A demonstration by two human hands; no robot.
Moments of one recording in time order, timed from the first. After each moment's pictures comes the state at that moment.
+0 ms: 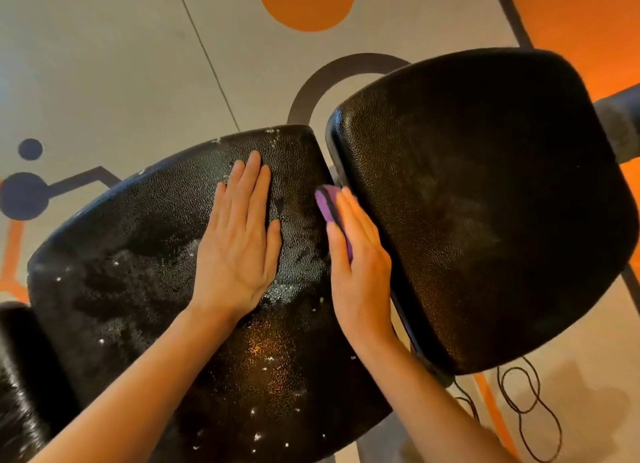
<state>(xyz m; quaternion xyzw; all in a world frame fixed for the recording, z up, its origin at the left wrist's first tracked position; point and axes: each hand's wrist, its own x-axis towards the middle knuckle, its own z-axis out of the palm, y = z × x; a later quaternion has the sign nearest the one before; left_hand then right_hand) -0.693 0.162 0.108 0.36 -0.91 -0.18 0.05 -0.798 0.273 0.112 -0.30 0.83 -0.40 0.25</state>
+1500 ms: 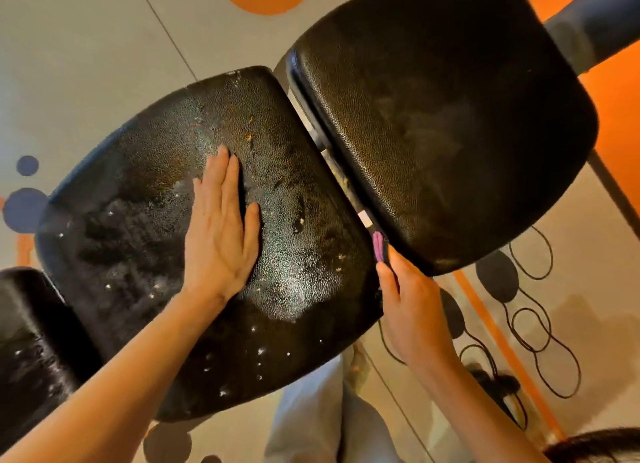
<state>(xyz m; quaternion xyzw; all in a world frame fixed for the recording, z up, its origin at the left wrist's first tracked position) -0.649 0.214 0.105 0.35 -0.91 -0.21 0.08 -0.763 0.423 0.143 -0.21 0.89 -0.26 0.31</state>
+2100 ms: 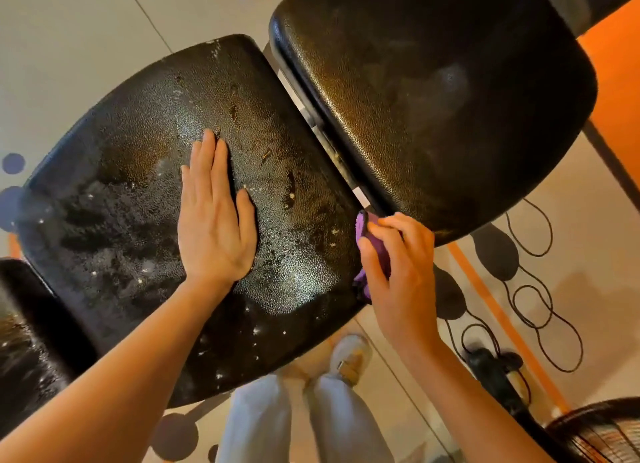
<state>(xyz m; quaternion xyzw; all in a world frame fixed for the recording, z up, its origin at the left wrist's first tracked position) -0.646 0.230 0.095 0.37 -0.90 -0.19 0.11 -0.746 0.431 0.116 -0.29 0.90 -0.31 0.11</state>
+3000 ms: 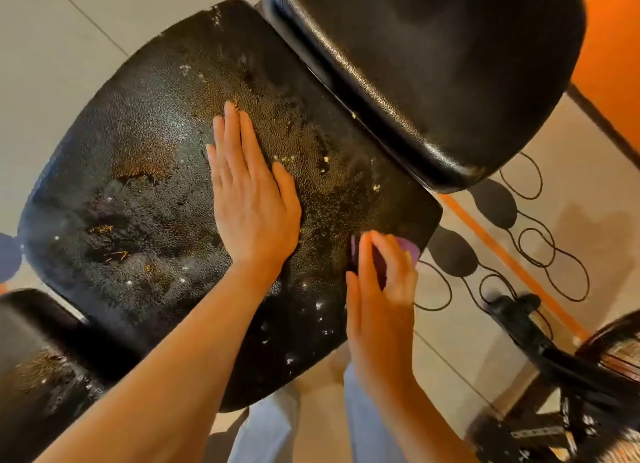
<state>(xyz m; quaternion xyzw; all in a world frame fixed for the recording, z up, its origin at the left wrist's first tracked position) -0.641 0.225 0.087 0.35 -0.92 -0.17 0.10 -0.611 0.398 0.101 -0.23 0.95 -0.22 -0.02</state>
